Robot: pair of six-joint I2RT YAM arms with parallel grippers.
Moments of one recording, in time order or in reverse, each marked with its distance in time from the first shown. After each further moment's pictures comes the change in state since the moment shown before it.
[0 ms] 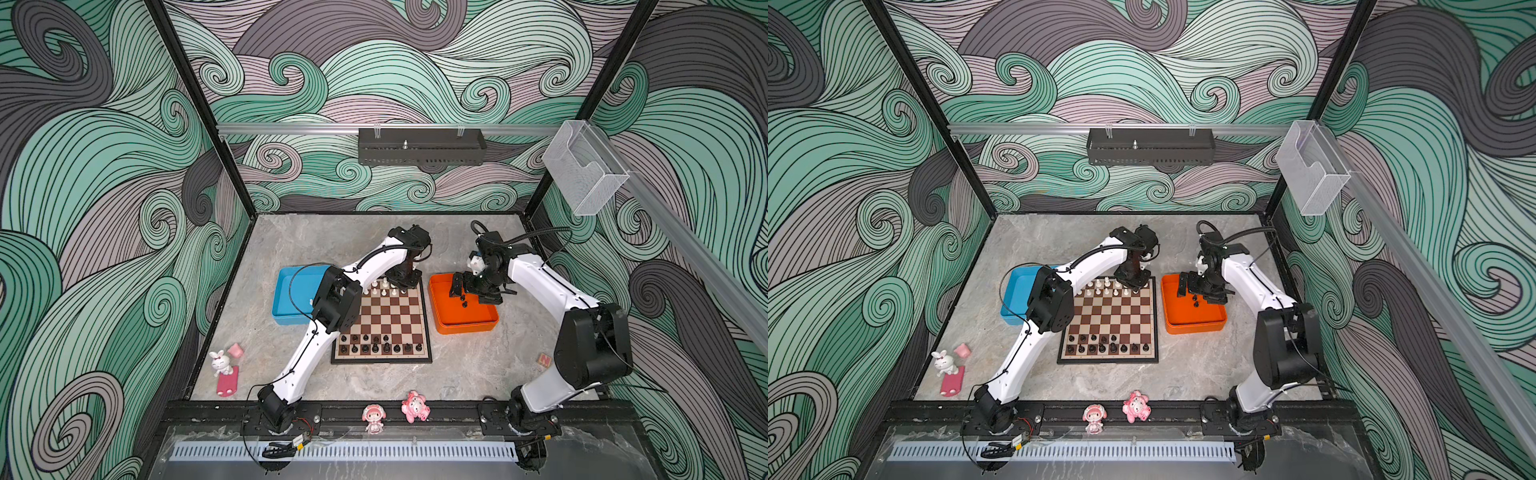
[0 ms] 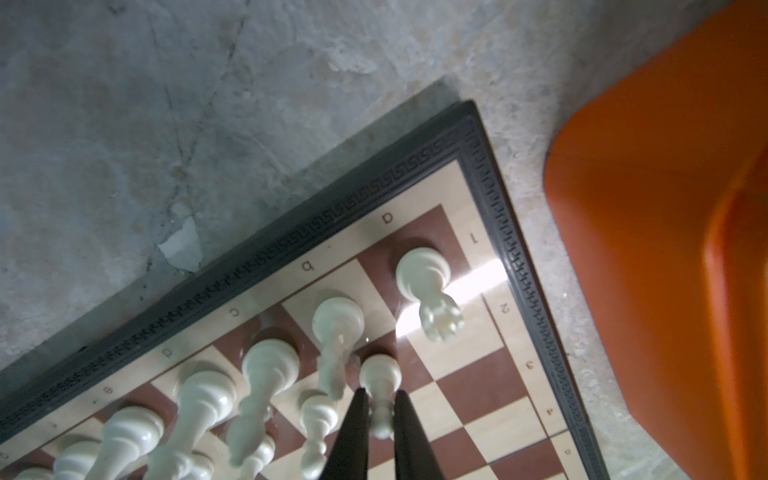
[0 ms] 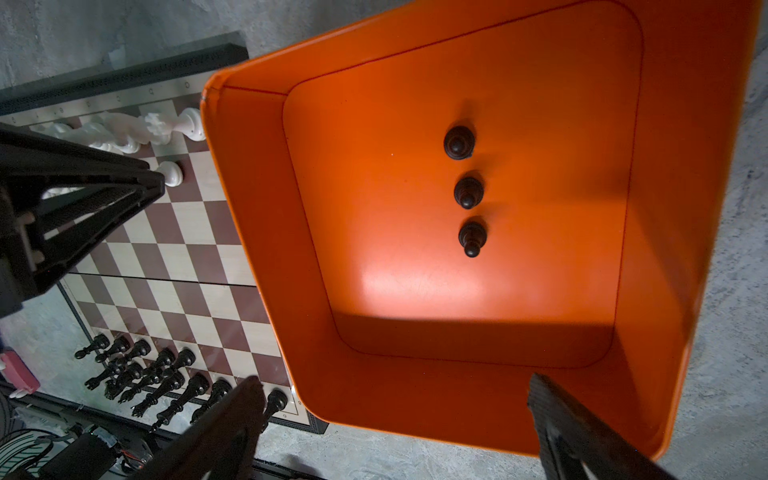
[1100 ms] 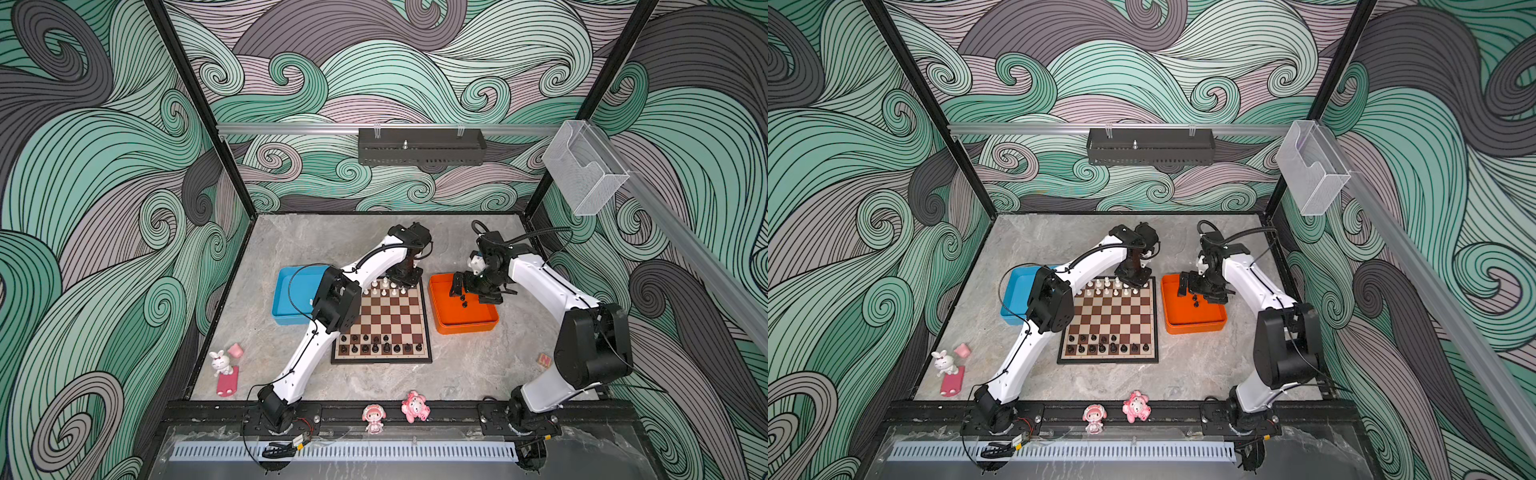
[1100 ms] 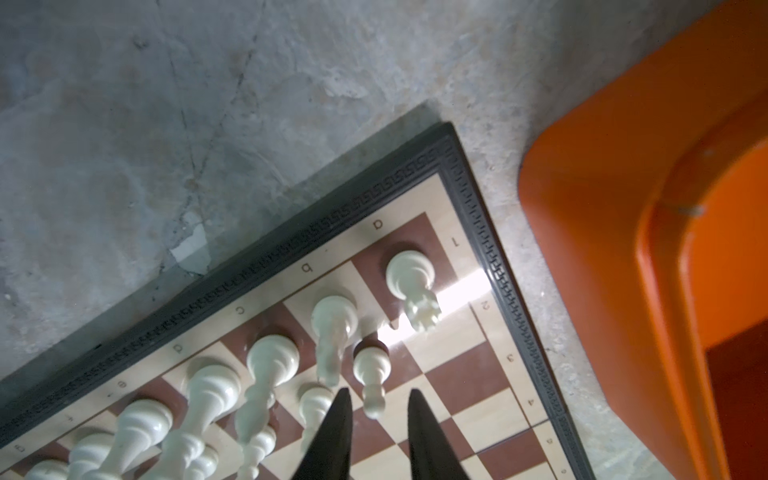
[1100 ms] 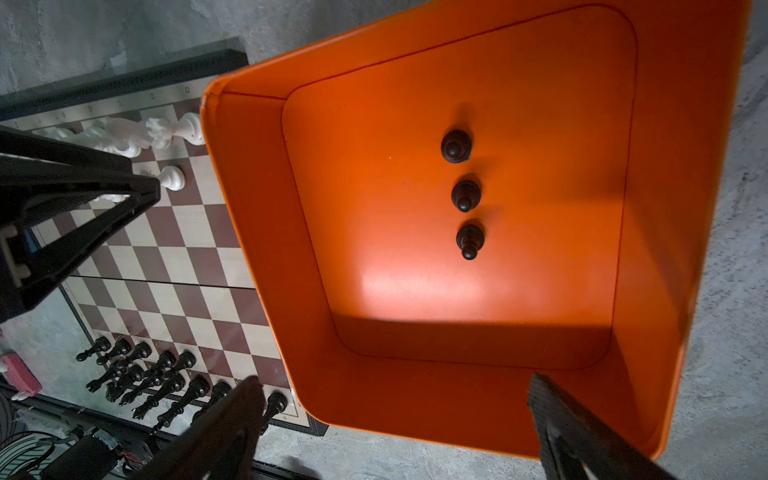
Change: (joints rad) left arm 0.000 -0.001 0.034 -0.010 0.013 0.000; right arm -0.005 0.000 0.000 0.004 -0.001 0.000
